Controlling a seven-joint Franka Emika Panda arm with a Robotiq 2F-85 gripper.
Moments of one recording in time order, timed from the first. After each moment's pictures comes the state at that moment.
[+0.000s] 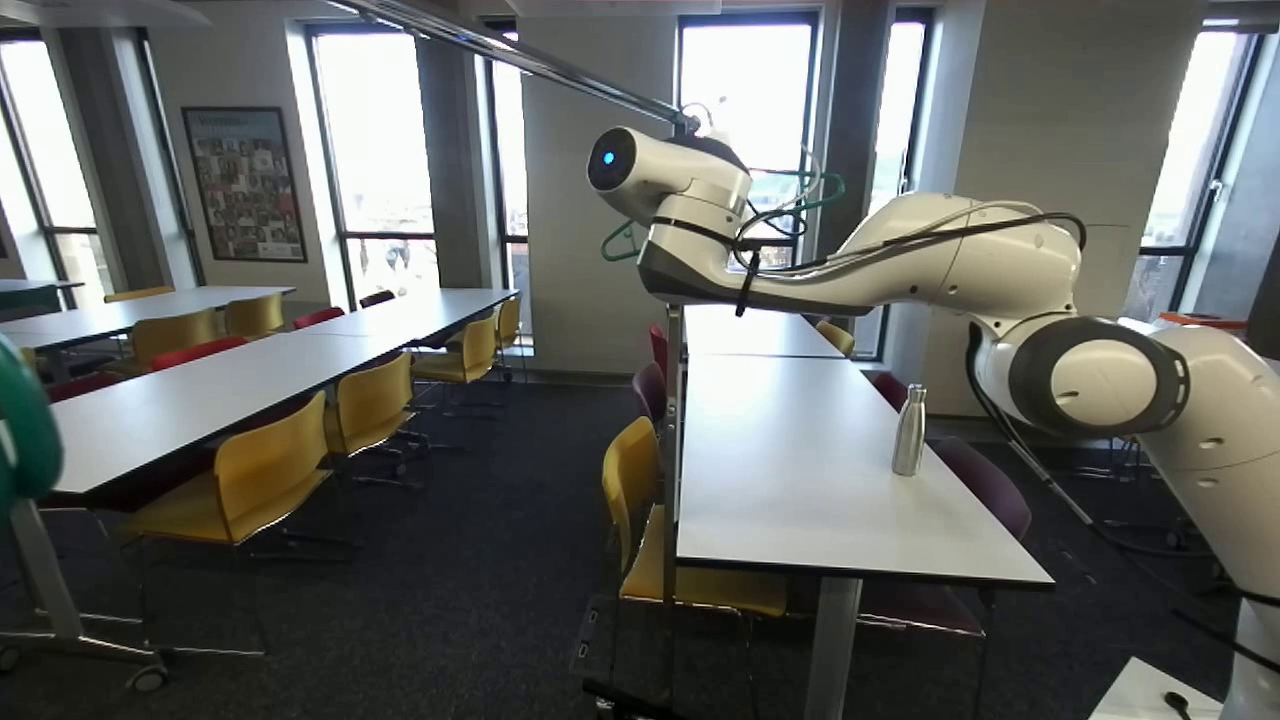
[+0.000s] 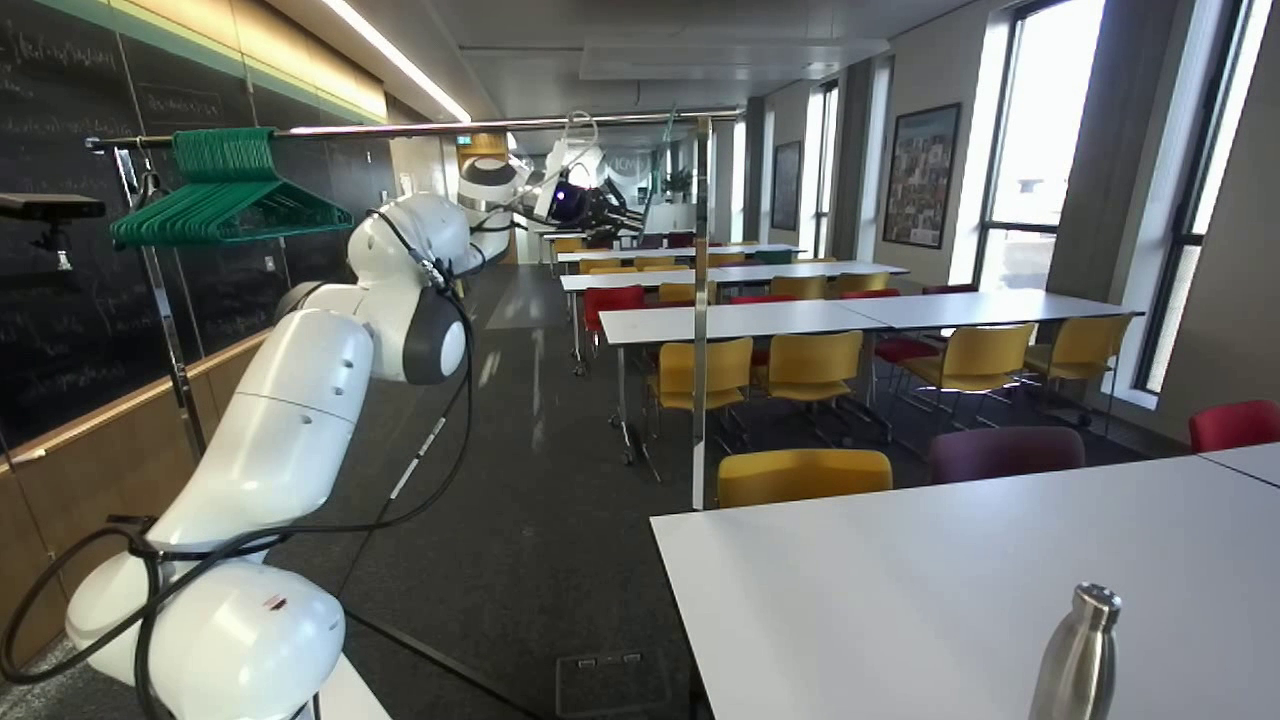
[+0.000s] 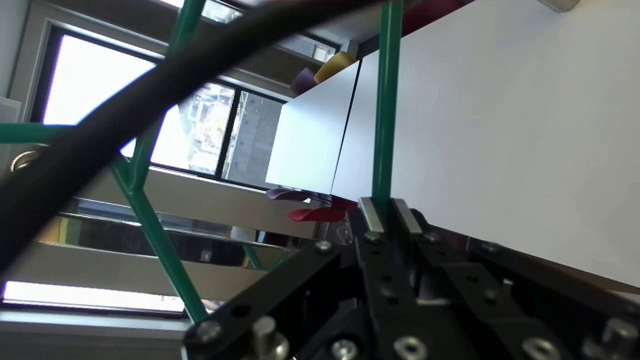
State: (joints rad) arm 0.39 0.67 0.33 -0.69 -1.53 1.46 -0.54
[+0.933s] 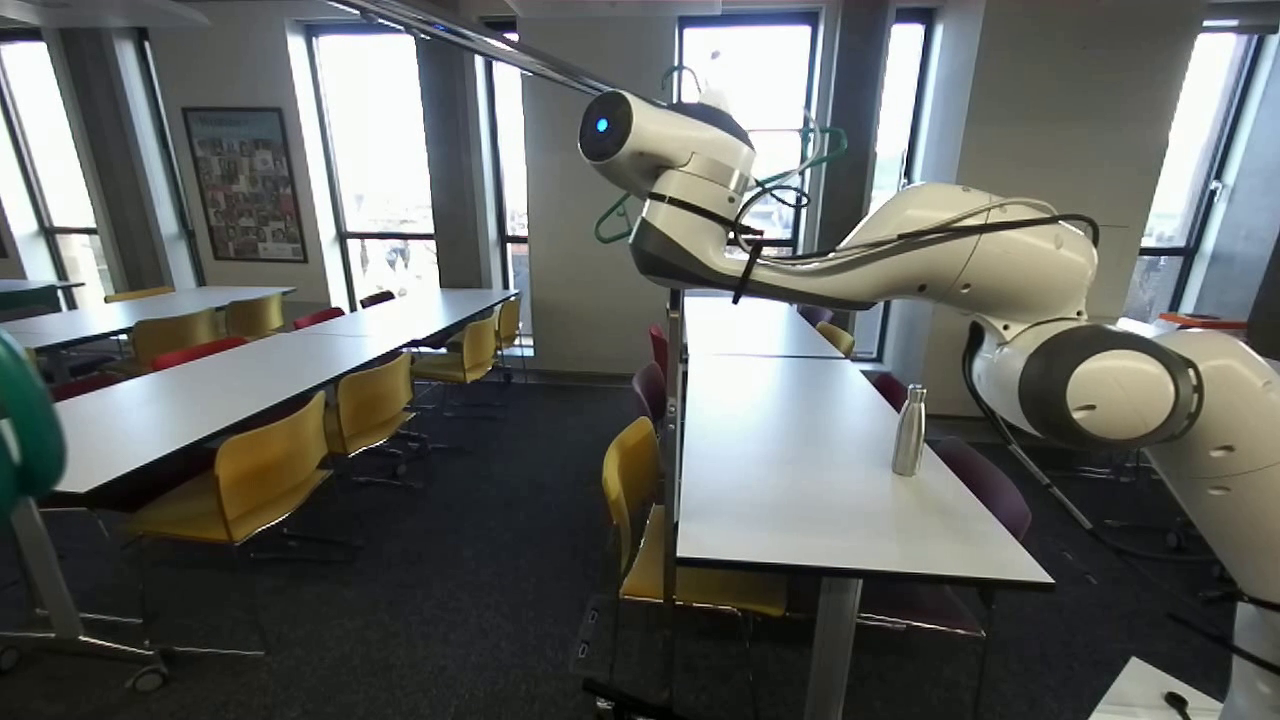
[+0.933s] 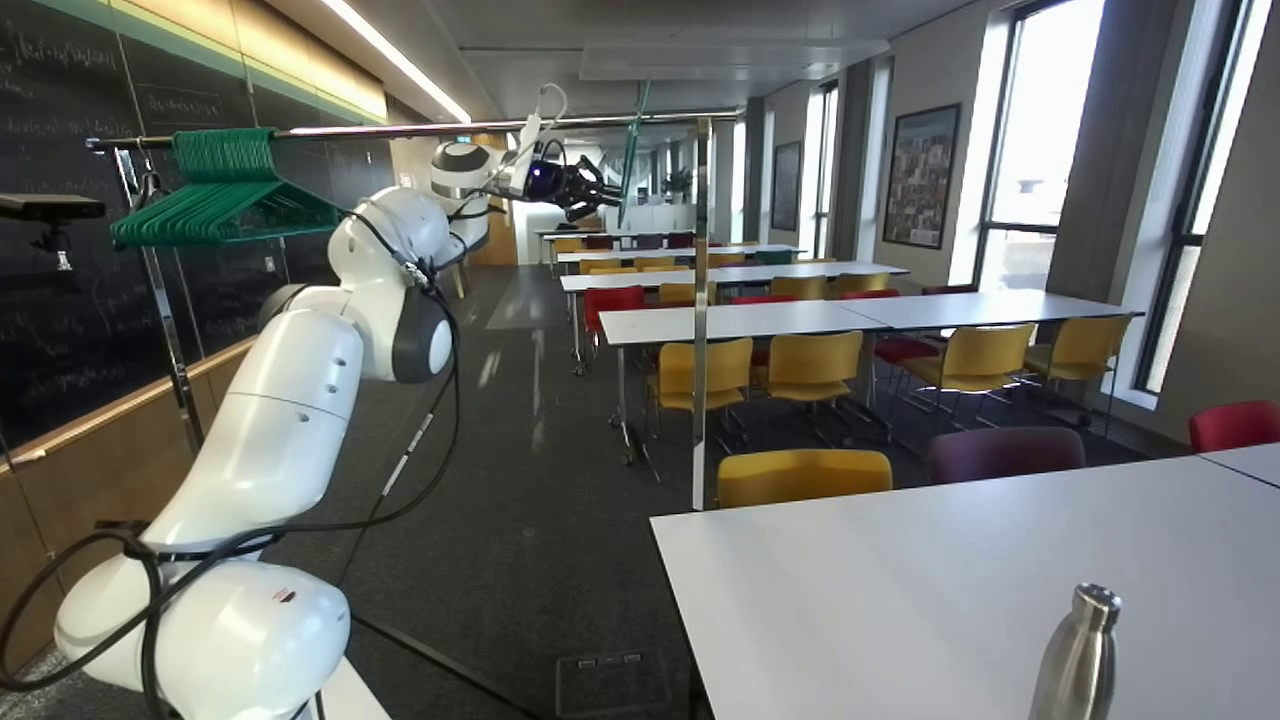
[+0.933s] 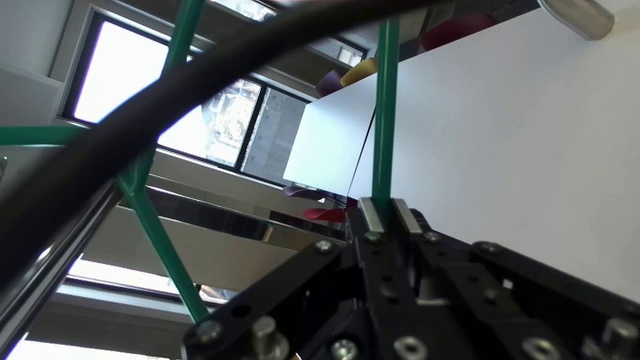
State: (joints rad) arm 0.48 0.68 0.30 -0.61 -1.60 1.42 -0.68
